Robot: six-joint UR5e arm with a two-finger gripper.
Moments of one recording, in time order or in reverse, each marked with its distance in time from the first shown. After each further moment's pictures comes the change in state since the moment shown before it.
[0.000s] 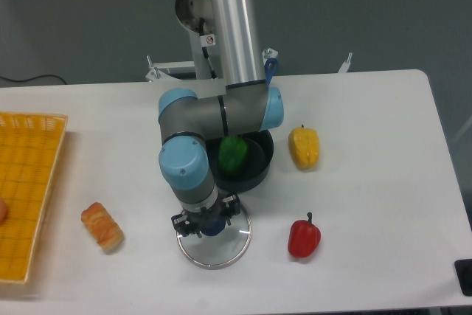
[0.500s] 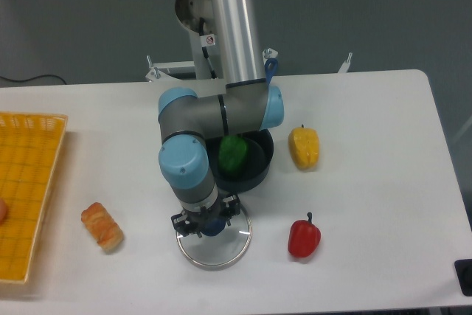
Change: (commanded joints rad) arm 0.002 0.009 0.009 -0.011 0.000 0.018
